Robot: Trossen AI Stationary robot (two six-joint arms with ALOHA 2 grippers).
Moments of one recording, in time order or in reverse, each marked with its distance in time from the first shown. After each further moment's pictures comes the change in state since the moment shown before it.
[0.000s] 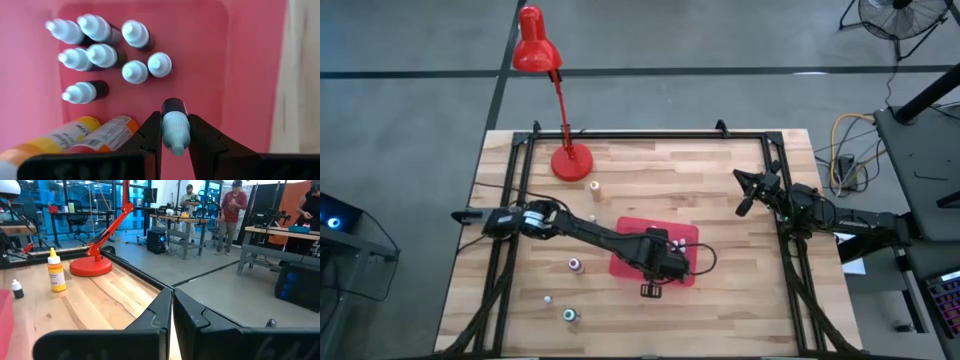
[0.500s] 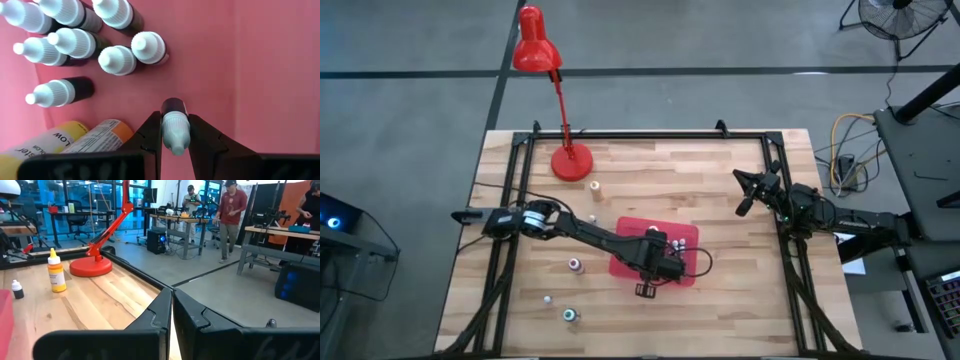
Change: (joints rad) left arm 0.002 0.000 -0.117 0.090 -0.001 0.085; right arm 0.000 0.000 0.000 0.000 0.000 0.004
